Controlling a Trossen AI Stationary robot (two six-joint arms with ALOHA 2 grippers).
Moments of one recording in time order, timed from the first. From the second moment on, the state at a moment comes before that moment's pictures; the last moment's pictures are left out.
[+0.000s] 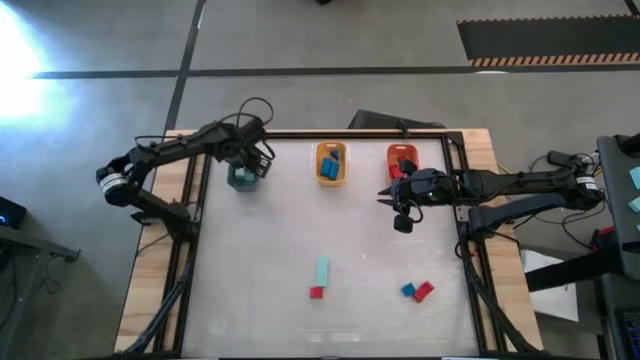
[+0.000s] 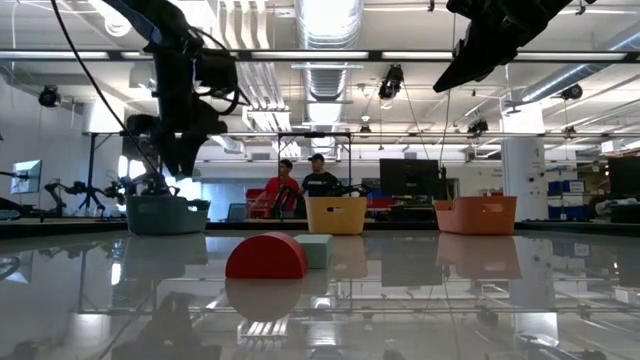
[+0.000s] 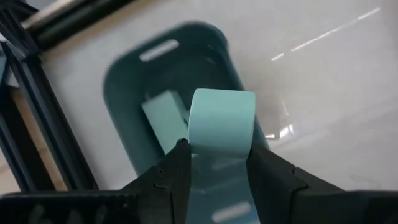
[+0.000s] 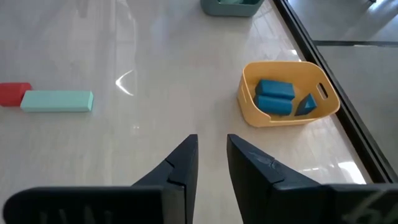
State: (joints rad) left arm 0.66 1.41 1.06 -0.96 -0.25 -0.46; right arm -0.02 1.03 0.83 -0.47 0.16 -0.04
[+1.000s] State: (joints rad) left arm 0.77 1.41 1.01 -0.84 -0.26 -0.41; right arm -0.02 1.03 0.82 -0.47 0.16 -0.04
